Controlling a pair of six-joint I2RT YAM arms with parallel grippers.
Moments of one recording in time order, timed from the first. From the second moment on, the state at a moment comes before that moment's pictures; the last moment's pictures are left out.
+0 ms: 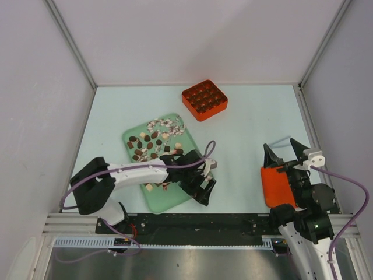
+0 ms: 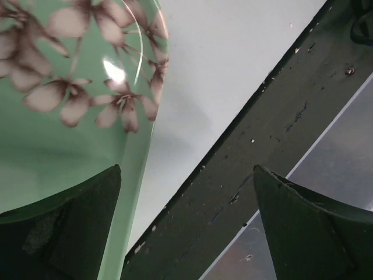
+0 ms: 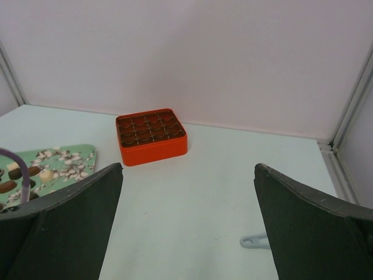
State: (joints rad) left arm -1.05 1.57 0.91 -0.43 0.35 -0.39; right arm 0.26 0.05 0.50 -0.16 0.02 -0.01
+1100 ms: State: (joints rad) left arm -0.32 0.94 0.82 -0.49 -0.15 -0.18; right arm 0.30 1.91 1.37 0.13 -0.26 0.05
